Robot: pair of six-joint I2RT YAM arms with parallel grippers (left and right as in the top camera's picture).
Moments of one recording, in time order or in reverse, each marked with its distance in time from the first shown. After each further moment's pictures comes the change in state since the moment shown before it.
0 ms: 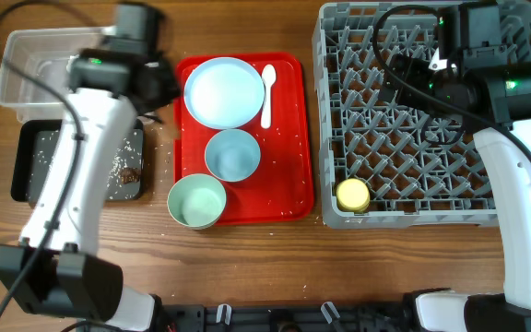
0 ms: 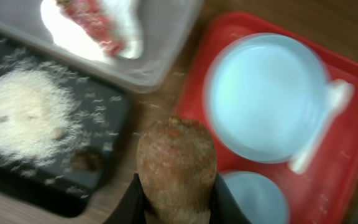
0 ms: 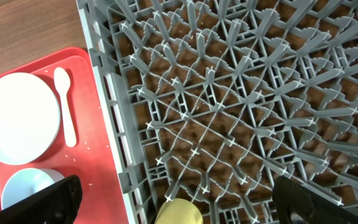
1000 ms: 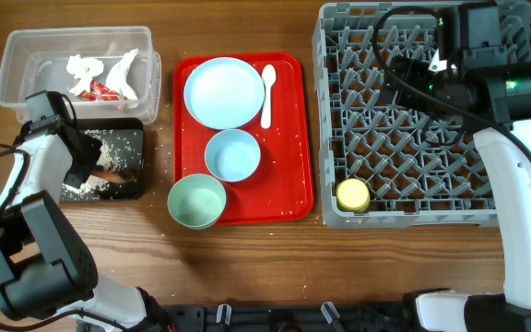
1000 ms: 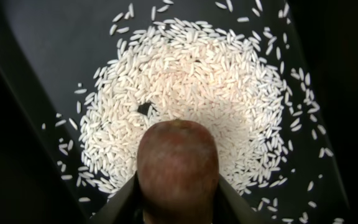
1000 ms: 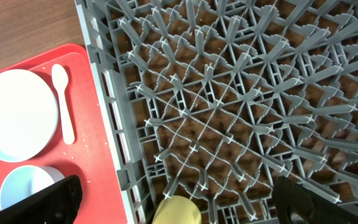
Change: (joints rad) left arm 0.498 0.071 -0.589 0.520 -0.021 -0.249; right arm 0.000 0.000 0.000 -0.011 0.000 -0.003
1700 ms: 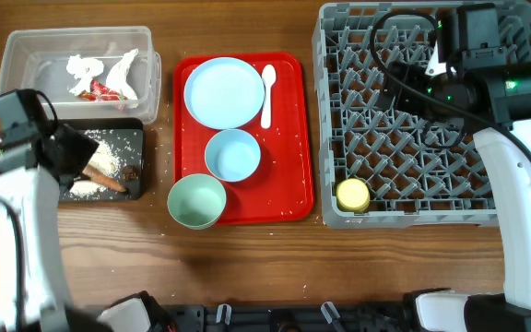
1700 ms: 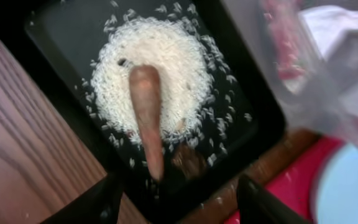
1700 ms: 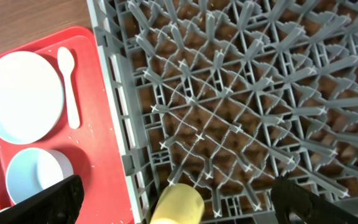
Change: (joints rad) left arm -0.010 -0.381 0.062 -0.293 0.151 0.152; right arm 0.000 0.000 0.000 -0.024 -0.051 -0.027
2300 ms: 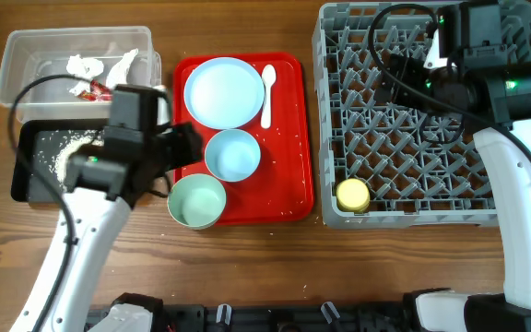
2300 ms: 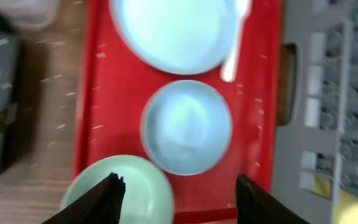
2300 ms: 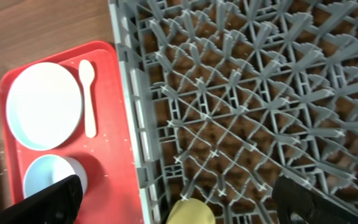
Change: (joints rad) left arm -0.608 -0.116 0.002 0.032 0.139 0.156; right arm 0.000 0.000 0.000 0.065 -0.041 -0.017
